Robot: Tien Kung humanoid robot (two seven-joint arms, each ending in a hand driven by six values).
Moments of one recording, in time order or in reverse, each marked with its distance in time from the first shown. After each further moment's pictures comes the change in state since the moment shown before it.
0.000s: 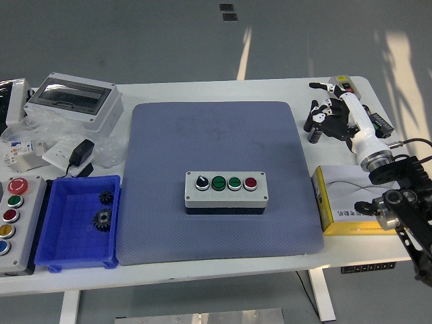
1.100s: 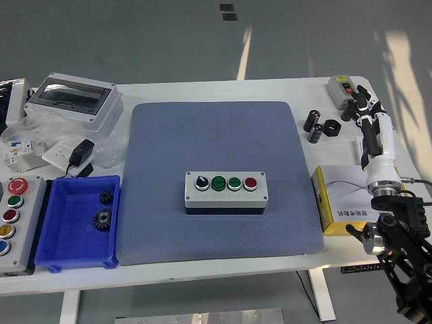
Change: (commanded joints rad) left arm -0.006 0.002 -0.005 0.000 0.006 -0.005 -0.006; right arm -0.120 0.062 0.059 -0.010 0.110 -0.137 0.220
